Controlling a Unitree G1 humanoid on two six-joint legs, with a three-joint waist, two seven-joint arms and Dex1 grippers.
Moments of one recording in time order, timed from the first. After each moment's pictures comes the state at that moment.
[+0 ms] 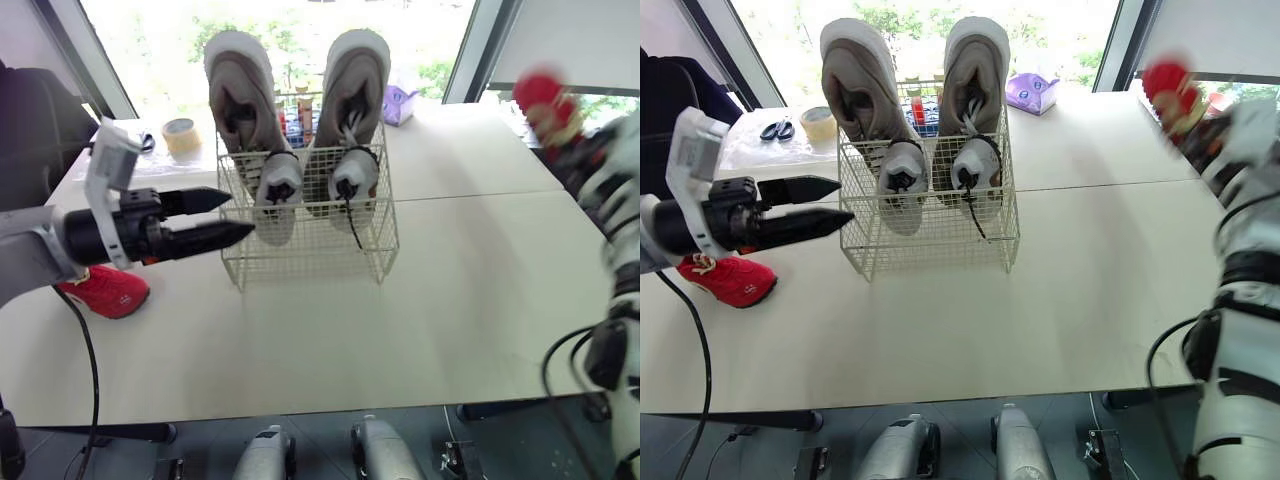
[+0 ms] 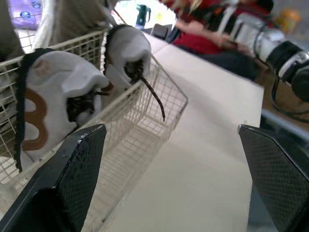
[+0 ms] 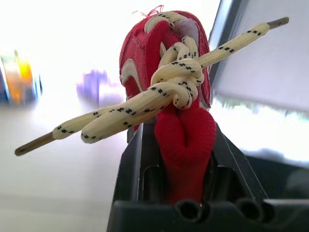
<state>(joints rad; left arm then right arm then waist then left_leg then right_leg) -0.56 0.97 0.37 -0.24 -1.40 1.09 -0.63 -1.09 -0.92 -0.32 0.71 0.26 0.08 0.66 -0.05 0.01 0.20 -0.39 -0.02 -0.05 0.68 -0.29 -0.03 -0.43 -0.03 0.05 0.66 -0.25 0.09</state>
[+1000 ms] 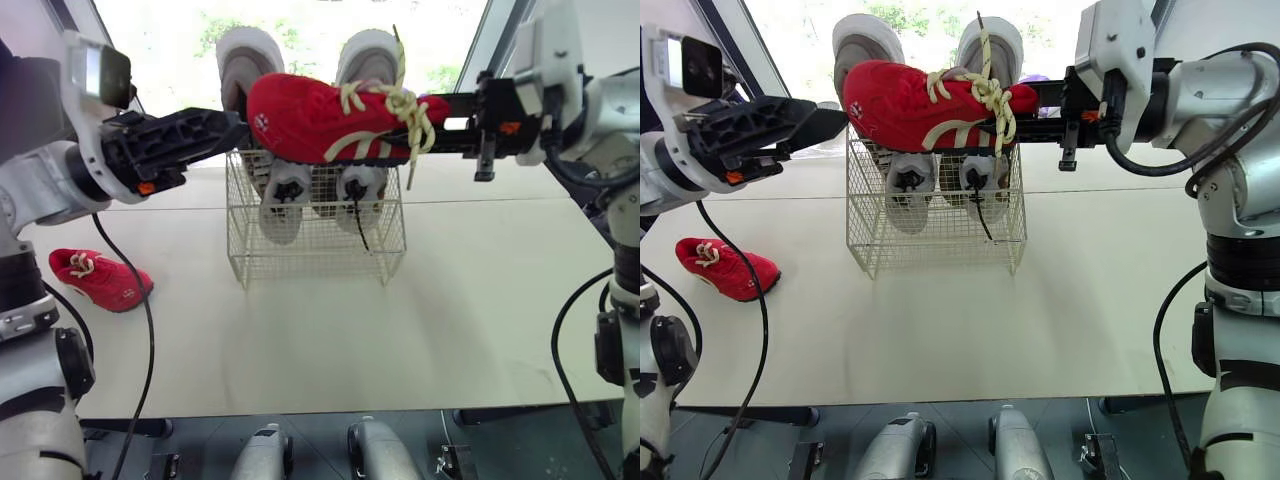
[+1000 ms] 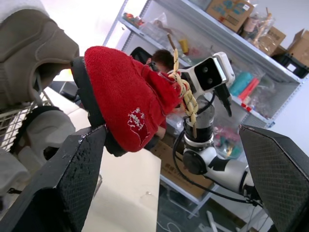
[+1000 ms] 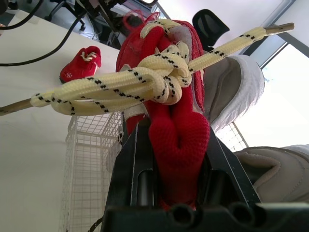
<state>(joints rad) -0.94 0.82 0.34 0.15 -1.47 1.32 -0.73 -1.07 -0.86 0.02 -0.13 0.53 0.52 1.16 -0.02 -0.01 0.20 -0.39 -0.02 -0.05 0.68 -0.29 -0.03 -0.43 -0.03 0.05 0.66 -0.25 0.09</state>
